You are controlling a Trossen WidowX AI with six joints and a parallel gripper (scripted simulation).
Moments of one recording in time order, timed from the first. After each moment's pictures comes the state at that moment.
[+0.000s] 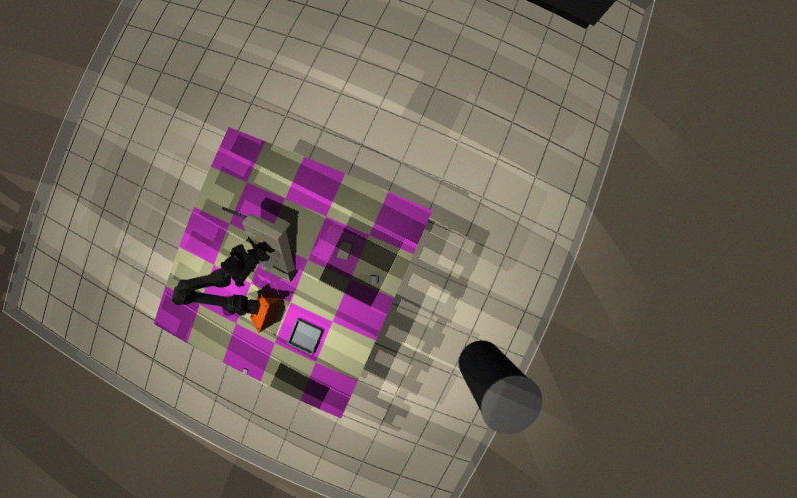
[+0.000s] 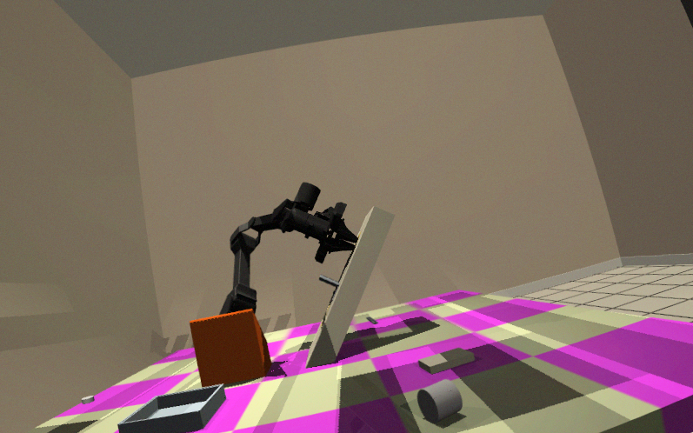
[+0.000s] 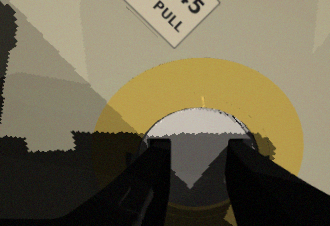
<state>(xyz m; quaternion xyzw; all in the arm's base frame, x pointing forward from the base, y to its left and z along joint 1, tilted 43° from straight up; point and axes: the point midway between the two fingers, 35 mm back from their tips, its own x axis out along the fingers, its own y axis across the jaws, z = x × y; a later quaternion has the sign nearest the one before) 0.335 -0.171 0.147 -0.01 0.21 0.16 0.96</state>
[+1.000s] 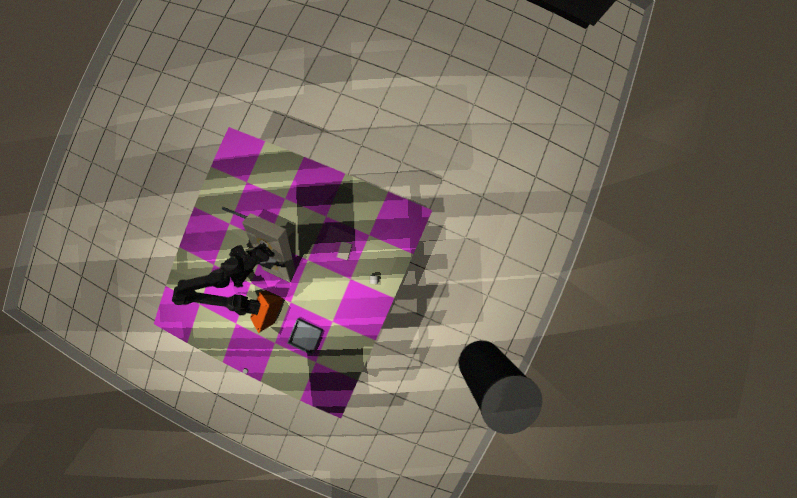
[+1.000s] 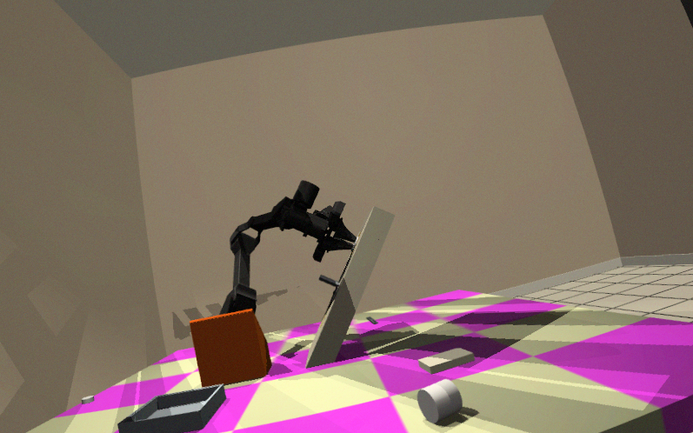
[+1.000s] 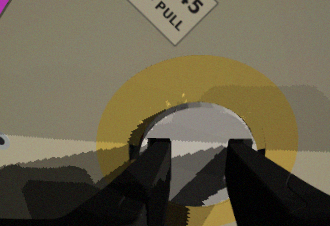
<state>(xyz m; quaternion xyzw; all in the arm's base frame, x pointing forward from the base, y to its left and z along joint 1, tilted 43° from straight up) 0.330 -0.172 0.150 -0.01 0.21 0.17 0.96</state>
